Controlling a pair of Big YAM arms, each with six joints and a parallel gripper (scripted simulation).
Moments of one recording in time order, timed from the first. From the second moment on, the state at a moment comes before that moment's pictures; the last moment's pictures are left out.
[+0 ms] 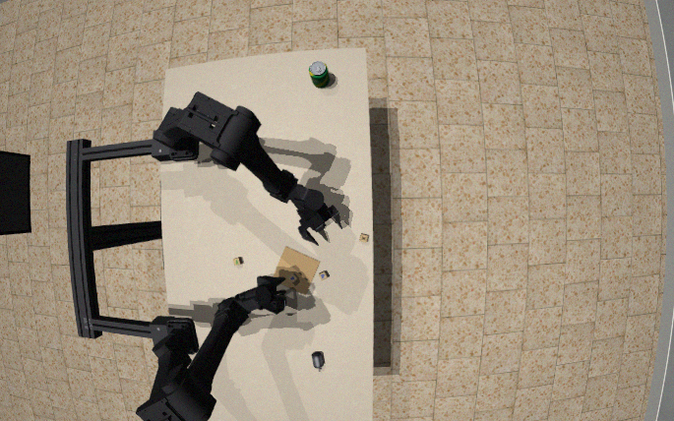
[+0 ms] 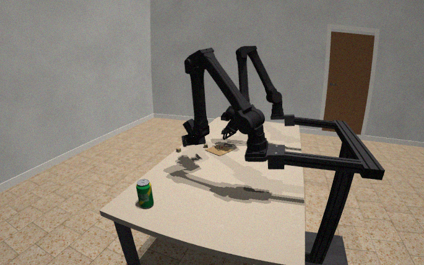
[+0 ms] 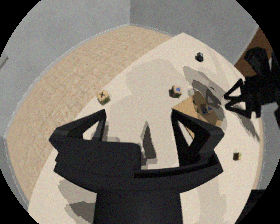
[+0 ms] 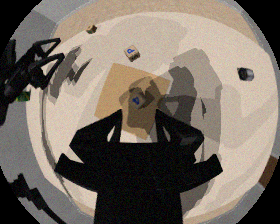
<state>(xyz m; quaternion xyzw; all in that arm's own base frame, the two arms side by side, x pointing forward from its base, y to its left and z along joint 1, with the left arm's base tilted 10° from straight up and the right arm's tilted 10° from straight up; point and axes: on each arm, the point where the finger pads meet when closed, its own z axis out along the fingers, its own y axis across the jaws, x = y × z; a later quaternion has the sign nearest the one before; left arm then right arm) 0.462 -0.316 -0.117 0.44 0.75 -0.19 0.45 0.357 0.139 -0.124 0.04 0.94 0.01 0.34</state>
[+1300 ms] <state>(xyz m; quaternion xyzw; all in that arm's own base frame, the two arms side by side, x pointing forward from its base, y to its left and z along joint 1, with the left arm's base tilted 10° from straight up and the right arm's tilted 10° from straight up) 0.299 -0.285 -0.041 0.59 0.56 -0.38 0.45 0.379 0.143 -0.143 0.41 0.91 -0.03 0.08</state>
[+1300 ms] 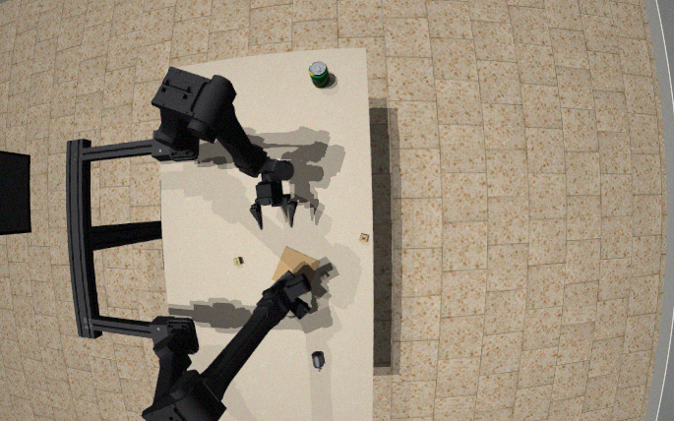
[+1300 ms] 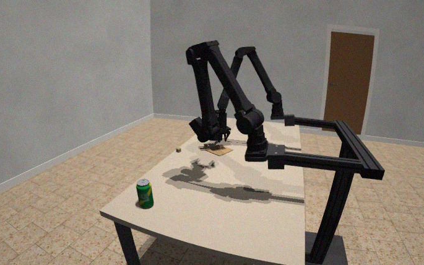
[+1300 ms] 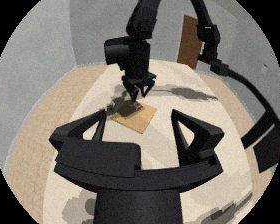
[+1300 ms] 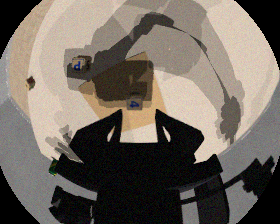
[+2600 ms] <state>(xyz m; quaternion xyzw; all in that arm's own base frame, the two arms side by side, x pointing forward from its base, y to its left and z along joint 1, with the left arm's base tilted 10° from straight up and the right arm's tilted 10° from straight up) 0.299 -0.285 -0.040 0.59 0.55 -0.38 0.45 0.389 0.143 -0.182 0.42 0.90 -0.03 0.08</state>
